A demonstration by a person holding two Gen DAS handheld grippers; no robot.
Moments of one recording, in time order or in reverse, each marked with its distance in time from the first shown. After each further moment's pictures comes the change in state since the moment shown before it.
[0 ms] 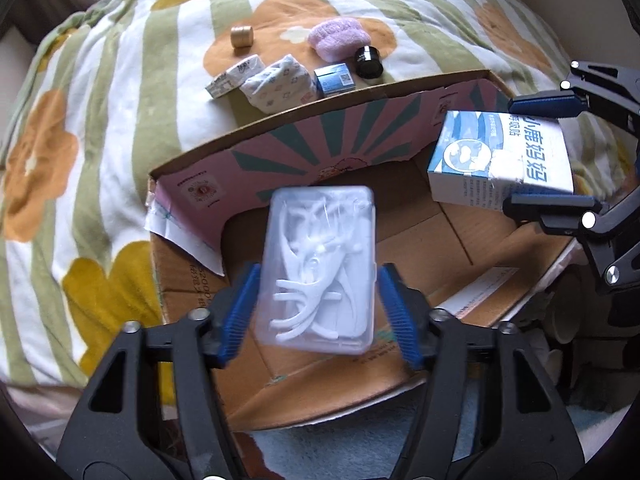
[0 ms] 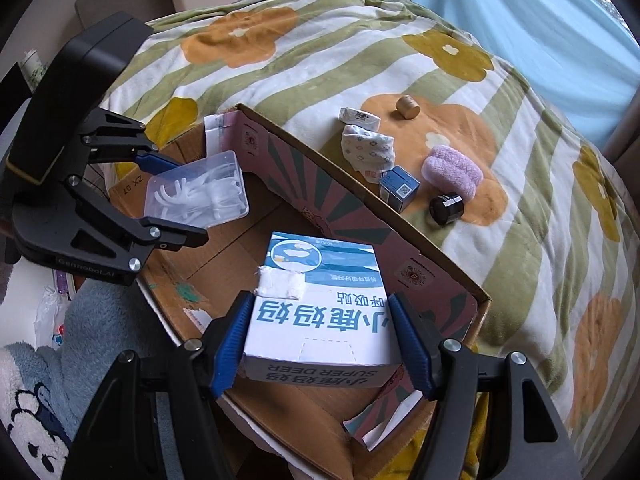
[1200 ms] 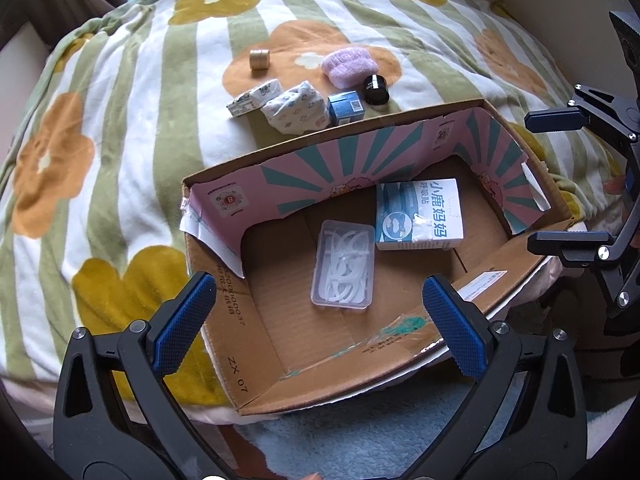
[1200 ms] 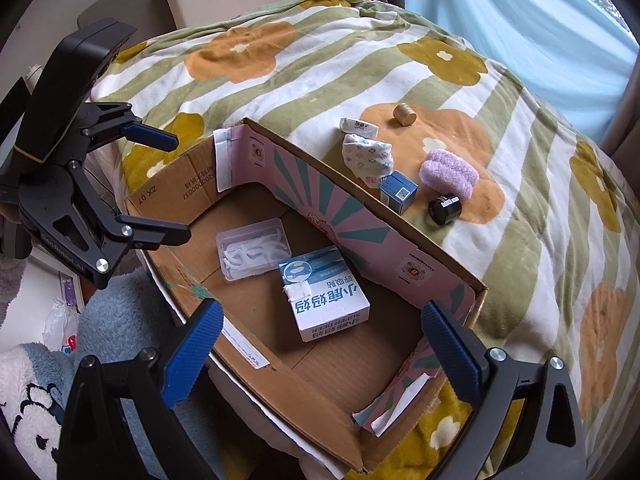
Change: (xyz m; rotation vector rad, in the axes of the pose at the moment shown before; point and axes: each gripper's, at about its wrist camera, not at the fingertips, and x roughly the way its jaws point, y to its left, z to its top) left arm -0.026 0.019 -0.006 -0.035 -0.080 -0.041; right arm -0.018 -0.001 -0.011 0.027 -0.047 0.030
